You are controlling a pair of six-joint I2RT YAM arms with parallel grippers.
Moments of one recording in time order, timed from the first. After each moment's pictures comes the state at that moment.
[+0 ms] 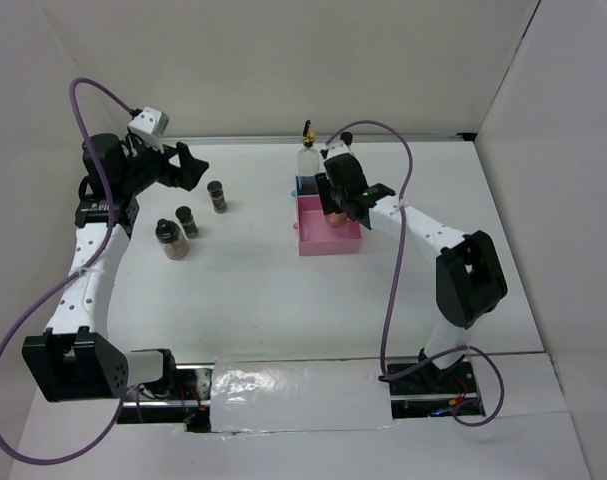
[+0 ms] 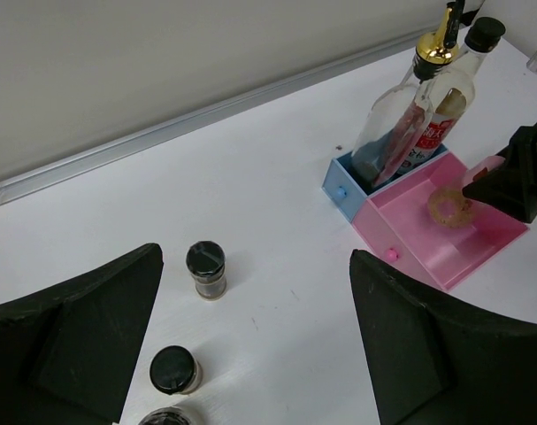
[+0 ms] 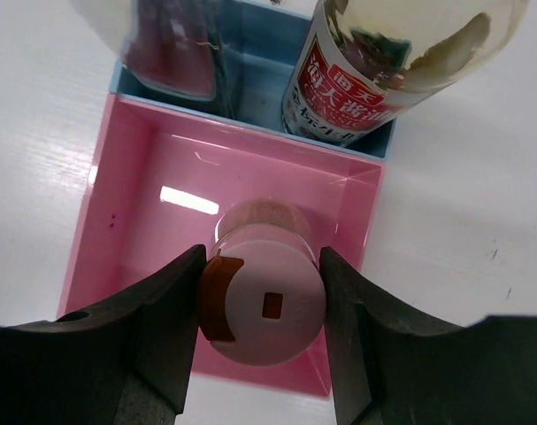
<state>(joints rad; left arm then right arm) 0.09 1.26 1.23 -0.17 0.58 0.04 0.55 1.71 1.33 -0.31 0.29 0.10</state>
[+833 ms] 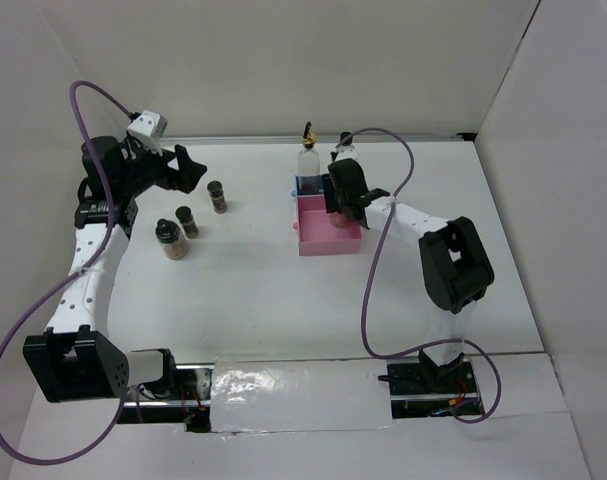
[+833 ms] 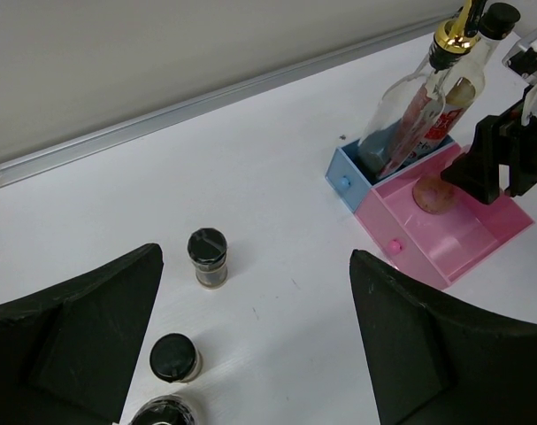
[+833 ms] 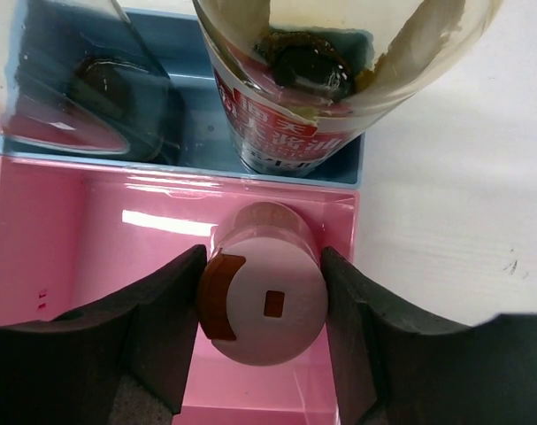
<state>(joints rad) 0.11 1.26 1.21 -0.18 0.59 0.05 0.49 1.84 1.28 -0.13 0.34 0.18</state>
